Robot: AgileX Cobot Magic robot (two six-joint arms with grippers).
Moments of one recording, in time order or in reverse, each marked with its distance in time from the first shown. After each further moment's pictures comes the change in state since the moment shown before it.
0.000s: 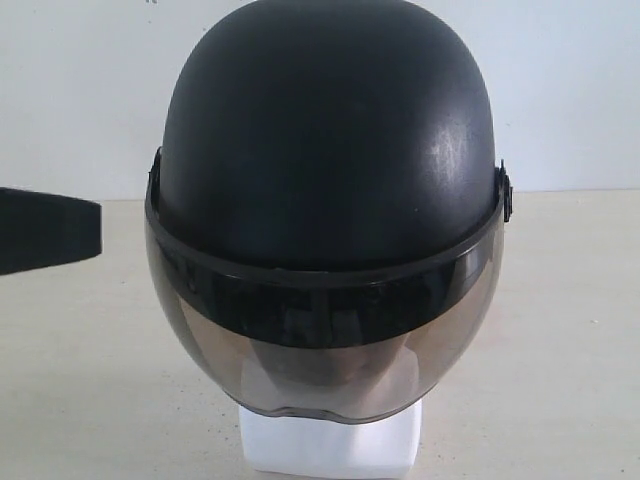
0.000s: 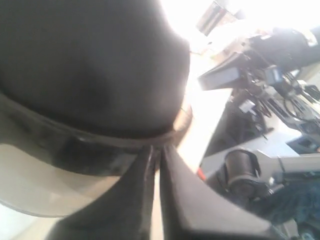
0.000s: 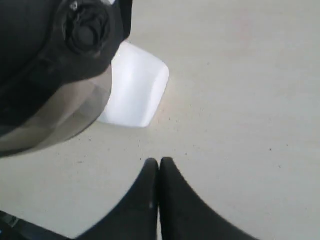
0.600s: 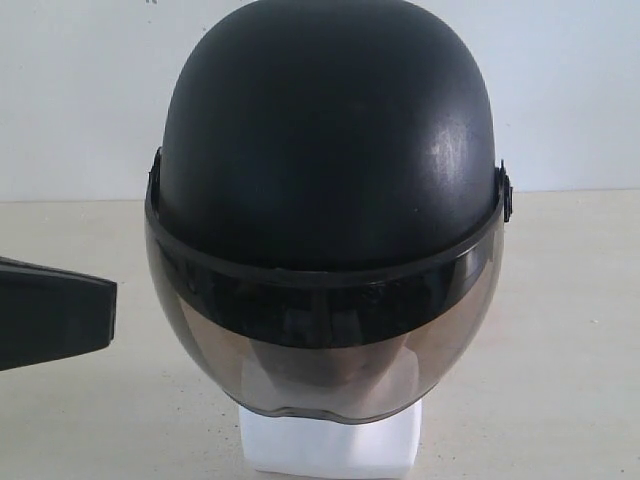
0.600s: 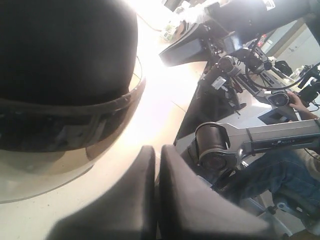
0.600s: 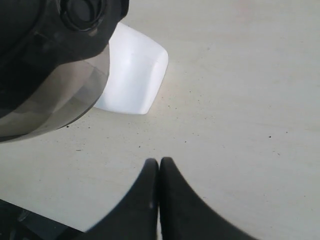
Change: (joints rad) left arm -0.113 -0.049 0.045 0.000 -0.006 -0.006; right arm 0.000 -0.004 0.000 0.000 0.033 0.000
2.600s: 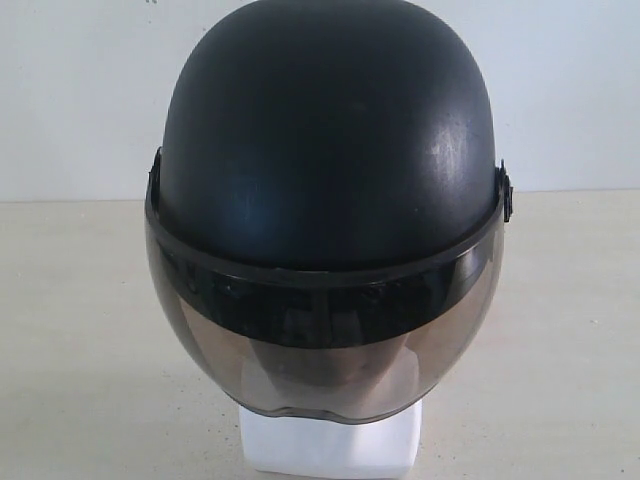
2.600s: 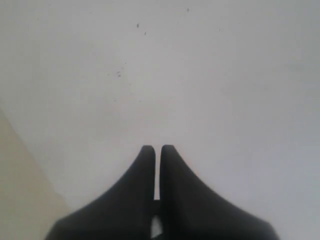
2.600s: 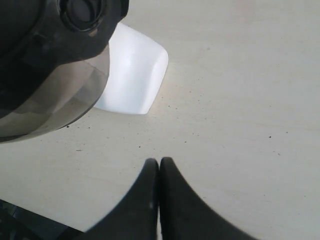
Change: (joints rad) left arm -0.005 -0.836 0.379 -1.241 1.409 0.312; right arm 0.000 0.000 0.000 0.000 0.000 0.000
